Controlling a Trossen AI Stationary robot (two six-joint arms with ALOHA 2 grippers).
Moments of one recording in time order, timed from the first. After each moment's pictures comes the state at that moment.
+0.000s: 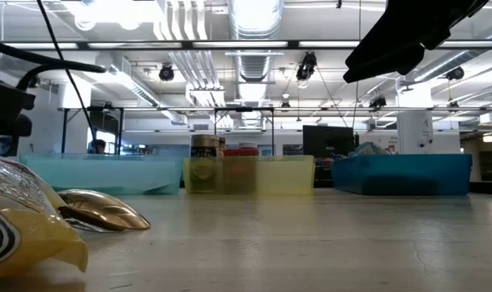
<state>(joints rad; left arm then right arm) -0.69 1.50 0.72 -0.86 0.04 -0.68 0.52 1.34 0.79 -0.23 0.64 0.58</state>
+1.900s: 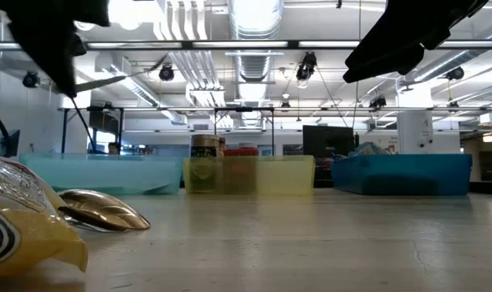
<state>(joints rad) -0.44 1.21 0.96 -1.16 -0.36 -0.78 0.52 1.34 0.79 -0.23 0.65 0.57</state>
